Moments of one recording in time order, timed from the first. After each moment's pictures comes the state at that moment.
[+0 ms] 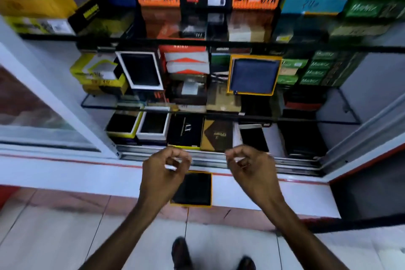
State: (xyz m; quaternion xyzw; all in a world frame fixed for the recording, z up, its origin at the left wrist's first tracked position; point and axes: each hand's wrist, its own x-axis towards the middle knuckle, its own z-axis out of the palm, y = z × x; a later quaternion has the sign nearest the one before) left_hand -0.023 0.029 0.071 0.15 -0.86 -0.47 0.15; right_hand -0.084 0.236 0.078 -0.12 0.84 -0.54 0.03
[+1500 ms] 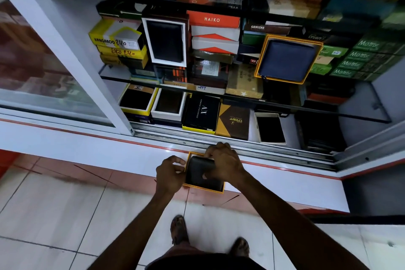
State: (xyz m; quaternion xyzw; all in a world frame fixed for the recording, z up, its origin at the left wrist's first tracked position) left_hand -0.008 -0.018 -0.076 0.31 -0.82 -0.48 0.00; right_hand -0.109 0.141 -0.036 -0.29 0.92 -0.12 0.21
